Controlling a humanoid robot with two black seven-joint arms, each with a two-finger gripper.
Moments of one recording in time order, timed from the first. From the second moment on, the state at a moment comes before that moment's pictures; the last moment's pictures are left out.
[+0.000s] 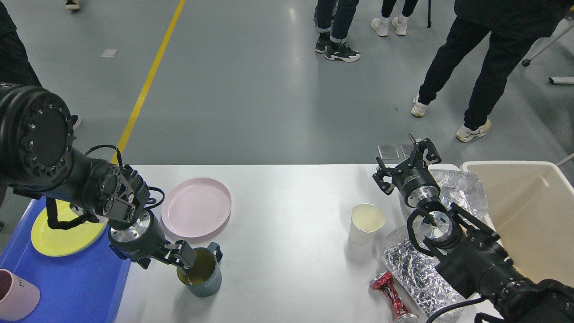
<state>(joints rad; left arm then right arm) -1.72 0.06 1.52 -1.34 0.10 -0.38 -0.29 0.63 -0.06 0.92 0.46 -0.04 0.26 0.27</state>
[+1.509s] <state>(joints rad) -1.50 0.04 1.44 -1.33 -0.06 0.00 -0.23 0.63 -0.06 0.92 0.47 -0.04 0.26 0.27</state>
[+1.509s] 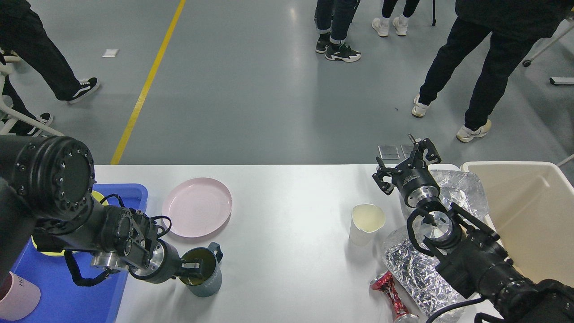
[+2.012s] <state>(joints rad) -1.50 0.04 1.44 -1.33 -0.05 0.03 -0.23 0.63 -0.06 0.92 0.47 -0.04 0.26 0.27</state>
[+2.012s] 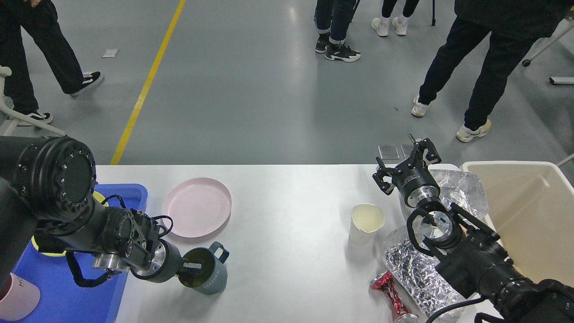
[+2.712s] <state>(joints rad) -2.04 0.32 1.49 -1.53 -0.03 -0.50 -0.24 0.63 -0.06 0.92 0.46 -0.04 0.26 0.27</state>
